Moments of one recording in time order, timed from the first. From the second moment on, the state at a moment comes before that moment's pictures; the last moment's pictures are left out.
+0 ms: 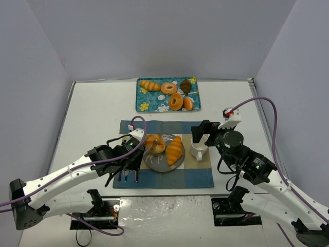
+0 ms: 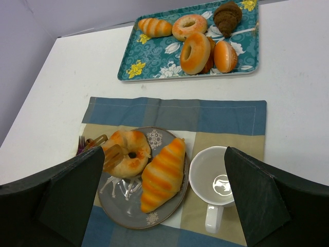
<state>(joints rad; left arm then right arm) -1.01 1.03 0.96 -0.93 -0.32 -0.58 0.83 0.73 0.83 -0.37 0.49 0.50</state>
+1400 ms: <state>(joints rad) -0.79 1.04 1.23 -0.96 -0.38 -0.50 0.83 0.72 0.83 -0.37 0.49 0.49</state>
